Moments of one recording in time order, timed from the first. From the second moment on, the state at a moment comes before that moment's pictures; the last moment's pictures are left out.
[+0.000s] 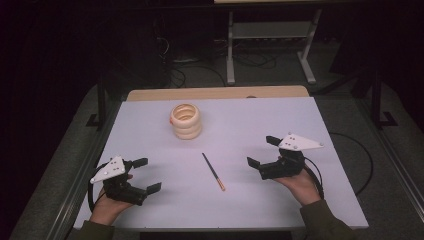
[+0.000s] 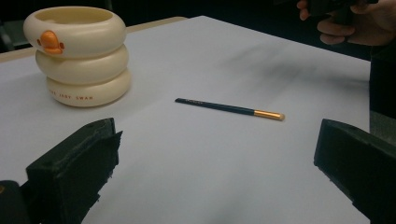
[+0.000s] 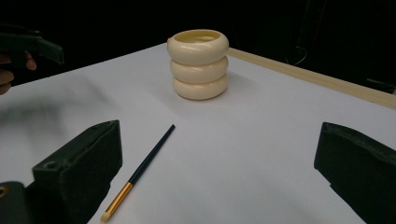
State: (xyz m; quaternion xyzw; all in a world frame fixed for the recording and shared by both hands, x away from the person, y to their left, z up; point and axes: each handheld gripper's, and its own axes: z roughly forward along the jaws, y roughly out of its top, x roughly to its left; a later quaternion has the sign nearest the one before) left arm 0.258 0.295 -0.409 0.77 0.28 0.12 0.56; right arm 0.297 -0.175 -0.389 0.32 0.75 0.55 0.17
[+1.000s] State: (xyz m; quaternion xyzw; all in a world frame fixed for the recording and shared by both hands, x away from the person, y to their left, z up) left arm 0.259 0.295 -0.409 0.77 0.28 0.12 0.56; right arm 0.305 -0.145 -0.384 0.30 0.77 0.54 0.15
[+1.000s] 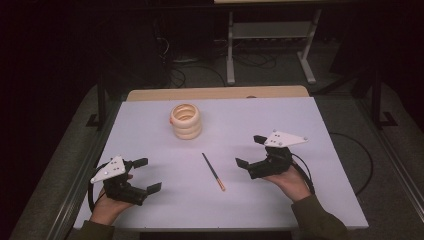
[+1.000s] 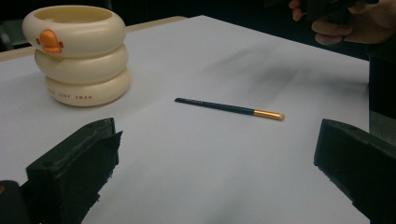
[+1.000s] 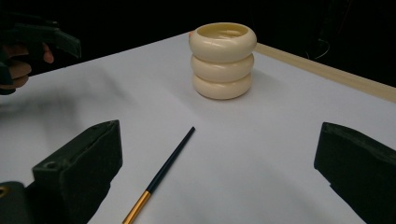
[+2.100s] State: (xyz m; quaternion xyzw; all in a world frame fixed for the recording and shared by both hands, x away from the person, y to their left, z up) left arm 0.259 0.295 -0.410 0.78 0.28 0.12 0.55; right arm 0.314 -0.109 -0.381 0.26 0.79 0.53 0.13
